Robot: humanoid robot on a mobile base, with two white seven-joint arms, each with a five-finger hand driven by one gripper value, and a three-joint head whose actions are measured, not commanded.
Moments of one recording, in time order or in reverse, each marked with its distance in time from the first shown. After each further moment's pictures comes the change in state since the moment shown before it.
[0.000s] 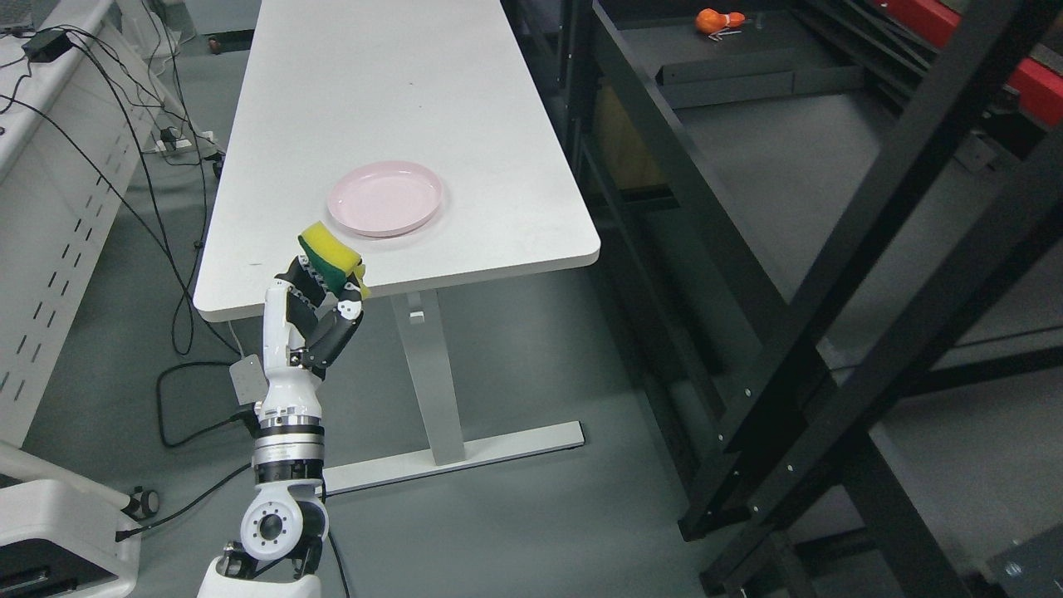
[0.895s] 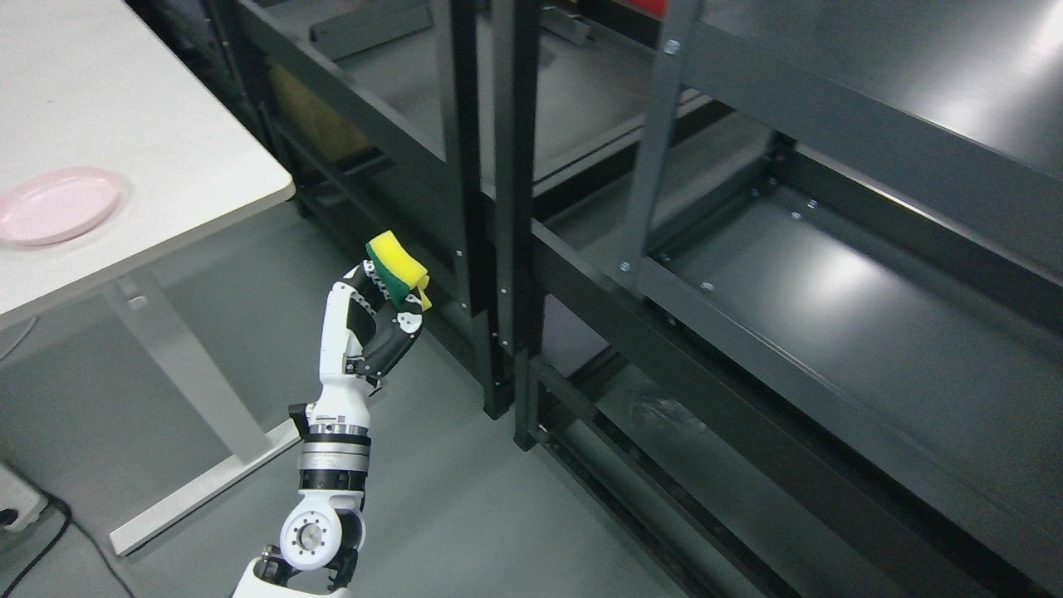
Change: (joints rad) left arm 0.006 0.000 -0.155 -0.011 -0.006 -0.042 -0.043; right arm 0.000 0.000 0.000 0.000 0.000 0.000 0.000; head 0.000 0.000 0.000
